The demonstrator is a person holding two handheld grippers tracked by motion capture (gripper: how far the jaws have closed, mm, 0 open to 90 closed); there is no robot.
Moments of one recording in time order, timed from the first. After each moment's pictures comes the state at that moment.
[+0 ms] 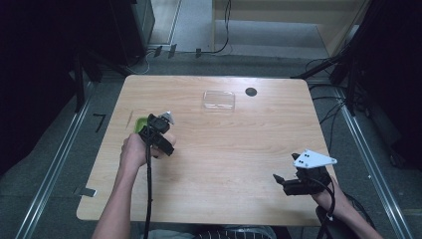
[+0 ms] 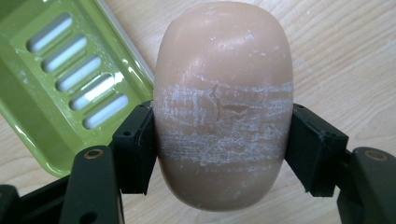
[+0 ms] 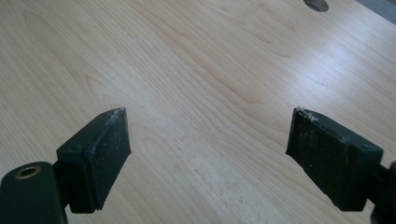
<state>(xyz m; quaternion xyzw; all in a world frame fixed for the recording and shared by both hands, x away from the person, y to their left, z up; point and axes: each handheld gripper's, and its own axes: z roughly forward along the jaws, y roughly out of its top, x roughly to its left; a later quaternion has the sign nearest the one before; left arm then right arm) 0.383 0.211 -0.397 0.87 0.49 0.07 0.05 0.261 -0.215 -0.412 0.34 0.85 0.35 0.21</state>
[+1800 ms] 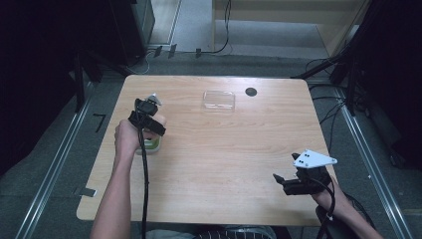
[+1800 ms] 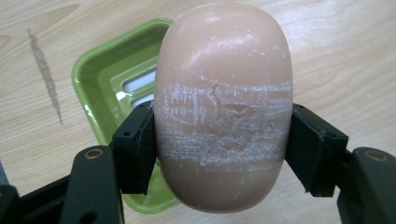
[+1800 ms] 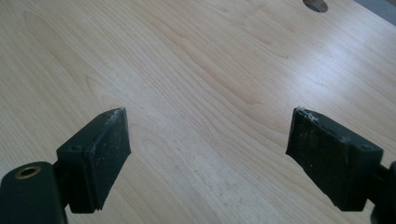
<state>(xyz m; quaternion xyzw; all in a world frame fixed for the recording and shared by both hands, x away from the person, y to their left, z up) 0.422 0.246 -0.385 0.82 0.56 0.12 0.10 0.261 -0.215 -0.412 0.34 0.85 0.35 0.21</state>
